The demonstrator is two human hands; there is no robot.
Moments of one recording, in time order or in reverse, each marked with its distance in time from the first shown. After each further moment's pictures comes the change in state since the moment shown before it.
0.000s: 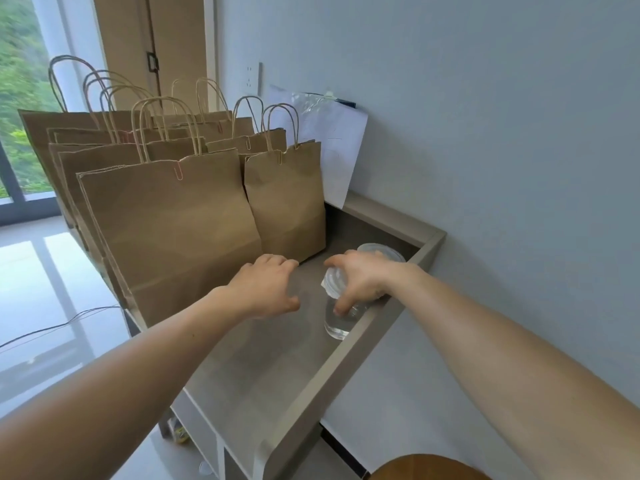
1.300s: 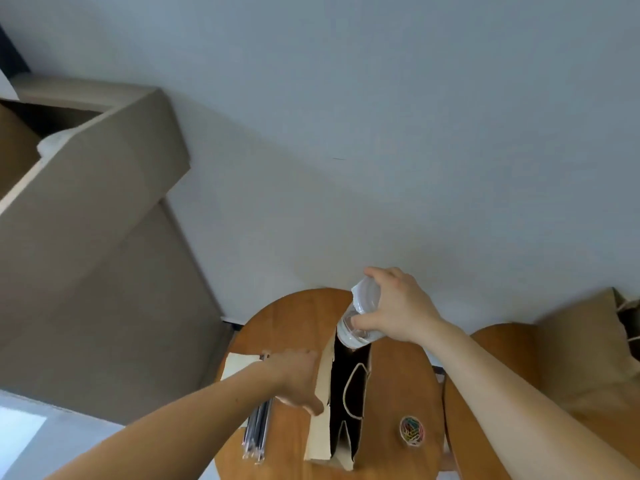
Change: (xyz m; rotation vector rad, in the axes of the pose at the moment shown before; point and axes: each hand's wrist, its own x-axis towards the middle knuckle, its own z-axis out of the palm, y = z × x) left_hand -0.160 0.405 0.263 0.086 -0.848 0.504; right_hand -0.395 0.246 0.292 0.612 0.247 0.668
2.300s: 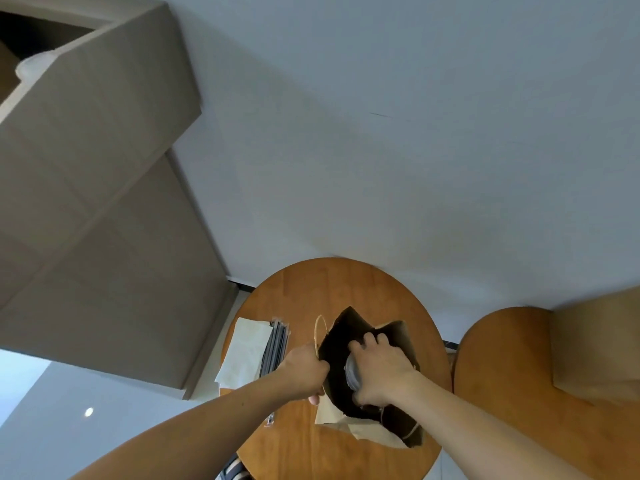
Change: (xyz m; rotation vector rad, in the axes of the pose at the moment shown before) left_hand 0.026 -0.025 0.071 -0.915 0.033 -0.180; right_hand -0.017 0.021 0.161 -0.523 -0.487 -0.164
